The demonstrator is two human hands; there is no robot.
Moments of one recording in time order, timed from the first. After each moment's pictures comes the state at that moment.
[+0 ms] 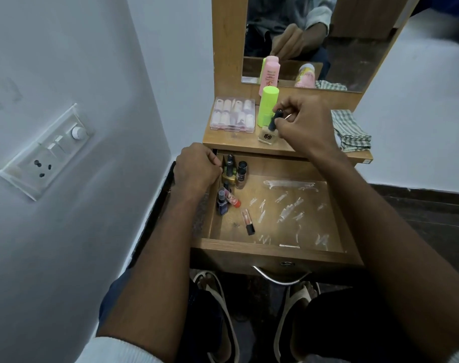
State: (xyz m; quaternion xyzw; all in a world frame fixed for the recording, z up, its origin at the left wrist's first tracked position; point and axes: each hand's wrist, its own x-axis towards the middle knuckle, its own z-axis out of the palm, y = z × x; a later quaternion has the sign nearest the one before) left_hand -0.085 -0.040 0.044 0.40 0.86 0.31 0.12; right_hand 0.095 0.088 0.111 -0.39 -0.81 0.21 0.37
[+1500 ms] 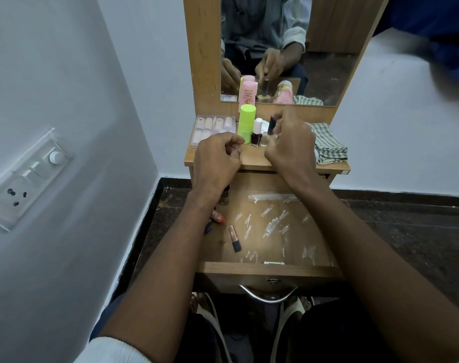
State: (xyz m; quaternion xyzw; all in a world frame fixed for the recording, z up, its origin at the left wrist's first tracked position) left_hand -0.043 0.021 0.059 0.51 0.71 0.48 0.02; right_hand 0.100 0.094 0.092 -0.45 -0.79 0.06 0.40
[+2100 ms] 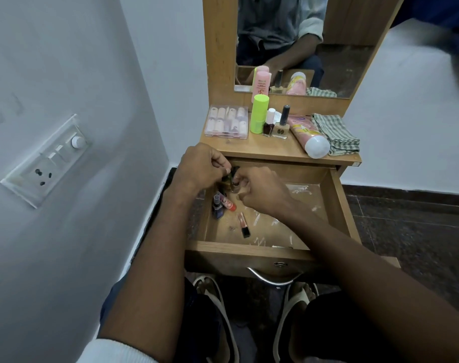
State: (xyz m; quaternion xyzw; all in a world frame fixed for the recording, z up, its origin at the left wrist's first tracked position) left_hand -0.087 -0.037 0.053 0.53 0.77 0.33 0.16; right_hand 0.084 0.027 0.034 -0.38 -0.90 0.19 0.08
